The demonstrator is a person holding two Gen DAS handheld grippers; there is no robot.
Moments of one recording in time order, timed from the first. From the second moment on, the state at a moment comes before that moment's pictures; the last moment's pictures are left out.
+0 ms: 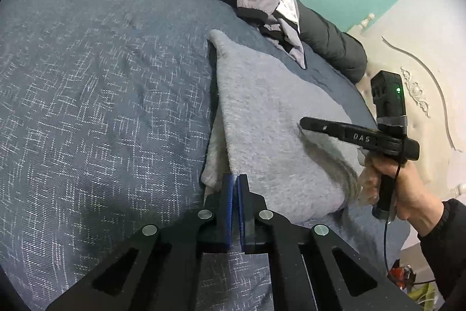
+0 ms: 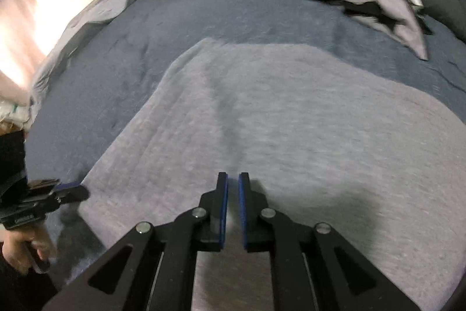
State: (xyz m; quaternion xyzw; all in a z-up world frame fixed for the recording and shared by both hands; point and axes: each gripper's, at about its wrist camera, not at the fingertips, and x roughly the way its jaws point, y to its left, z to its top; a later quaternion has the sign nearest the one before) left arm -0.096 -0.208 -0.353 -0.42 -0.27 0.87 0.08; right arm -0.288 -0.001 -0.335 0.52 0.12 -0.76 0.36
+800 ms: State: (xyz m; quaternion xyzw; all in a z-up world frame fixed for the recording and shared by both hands) left arm -0.096 -0.208 -0.362 -0.44 -0.24 0.86 0.07; right arm -0.274 0.127 -0.347 0.54 0.05 -0.78 0.31
